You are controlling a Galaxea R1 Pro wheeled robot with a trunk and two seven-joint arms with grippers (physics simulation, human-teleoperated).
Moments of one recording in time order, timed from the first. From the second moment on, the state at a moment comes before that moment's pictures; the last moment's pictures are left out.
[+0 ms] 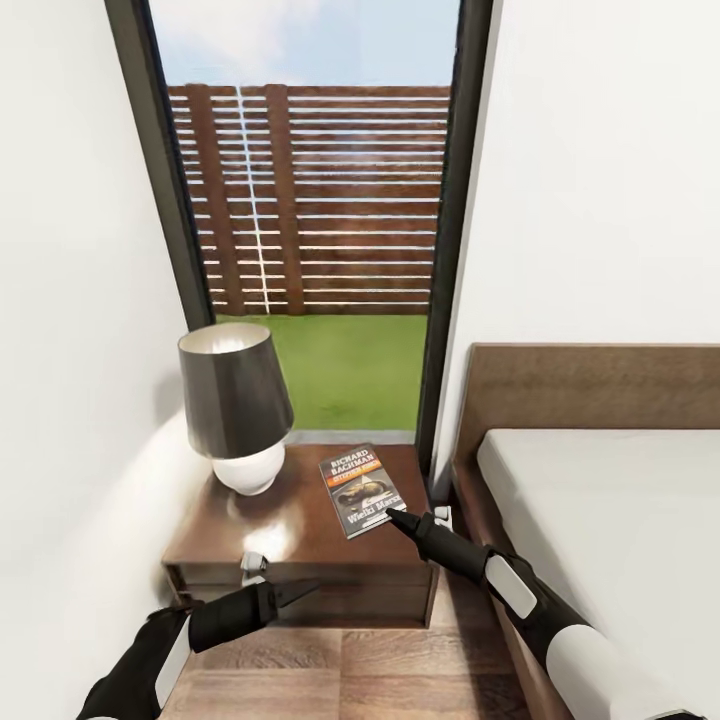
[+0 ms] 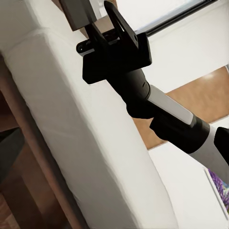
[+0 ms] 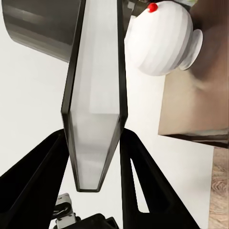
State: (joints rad) left arm -0.43 0.02 0.18 -0.74 0.16 0.58 -1.41; right arm -0.67 -0.05 0.22 -0.48 -0.96 0.55 0.83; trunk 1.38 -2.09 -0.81
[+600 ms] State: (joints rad) left arm -0.43 0.02 0.18 -0.74 0.16 0.58 -1.41; right arm -0.67 -0.05 0.22 -0.48 -0.95 0.54 0.83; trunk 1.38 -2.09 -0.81
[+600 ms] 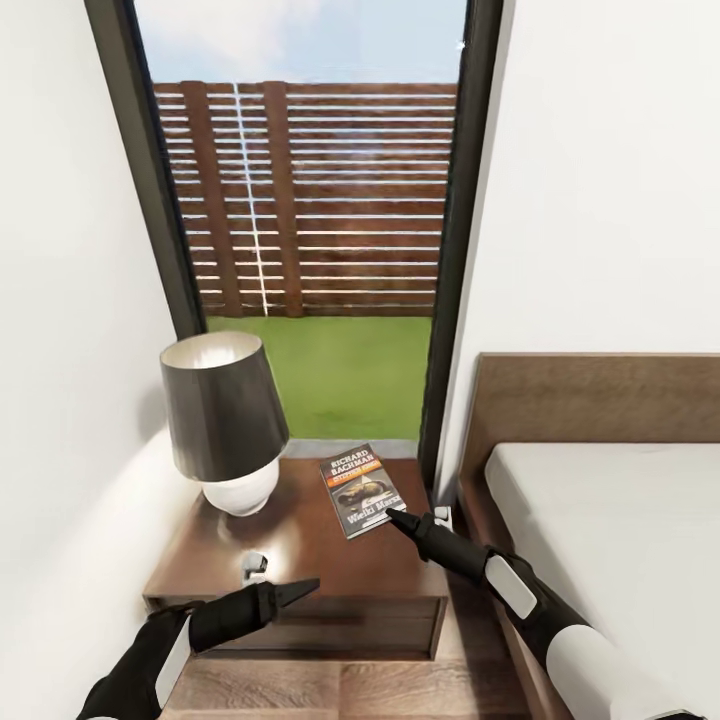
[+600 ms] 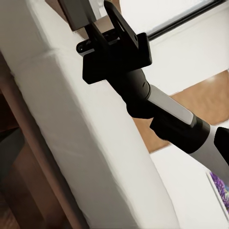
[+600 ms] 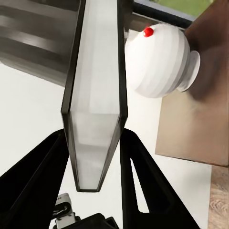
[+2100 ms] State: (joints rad) left arm -0.42 0.02 0.18 -0.74 0.16 0.58 -1.41; right arm -0.67 -0.05 0.22 -0.48 -0.95 0.54 0.83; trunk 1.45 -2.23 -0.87
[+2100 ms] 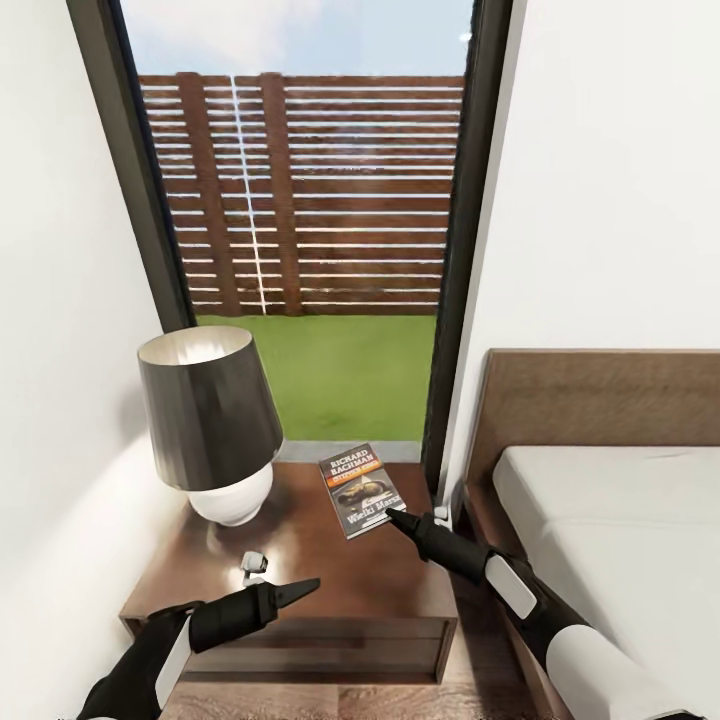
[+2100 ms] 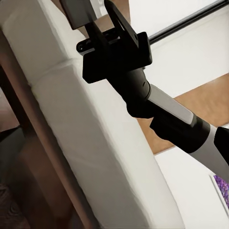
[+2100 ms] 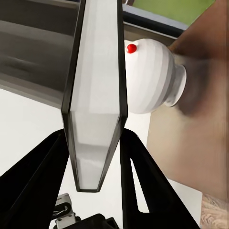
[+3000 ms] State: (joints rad) left arm -0.42 0.02 0.18 -0.74 0.16 0.58 -1.41; right arm -0.67 -0.05 0.22 -0.48 -0.95 0.54 0.83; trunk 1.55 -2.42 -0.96
